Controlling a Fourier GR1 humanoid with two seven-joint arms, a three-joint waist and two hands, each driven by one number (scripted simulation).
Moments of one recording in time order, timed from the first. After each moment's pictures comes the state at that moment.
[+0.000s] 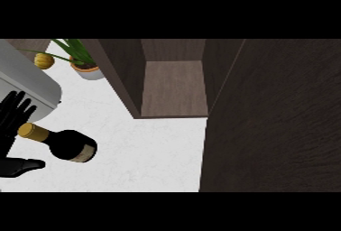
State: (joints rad) left arm -0.03 0.26 0.44 -1.58 0.28 -0.43 0.19; right arm 0.13 -0.21 0.39 -2.53 -0.05 -0.07 0.45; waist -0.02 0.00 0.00
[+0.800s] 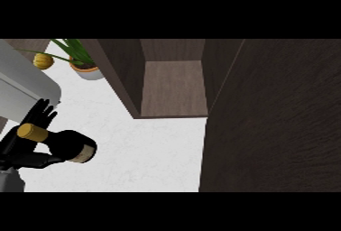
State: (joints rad) left arm -0.13 0.29 0.42 -1.13 0.13 -0.48 -0.12; right arm 0.13 -0.22 0.43 -2.53 -0.04 -0.09 0.44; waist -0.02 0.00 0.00
